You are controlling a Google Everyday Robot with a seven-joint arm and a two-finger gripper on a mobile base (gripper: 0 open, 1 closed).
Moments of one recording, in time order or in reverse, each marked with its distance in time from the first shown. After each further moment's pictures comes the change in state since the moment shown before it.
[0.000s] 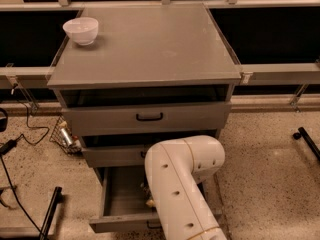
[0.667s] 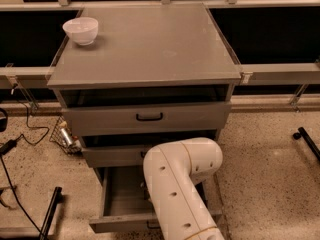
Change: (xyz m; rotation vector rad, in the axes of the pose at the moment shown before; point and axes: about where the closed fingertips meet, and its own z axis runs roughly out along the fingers) arm 0.006 -0.010 0.014 0.023 0.012 0.023
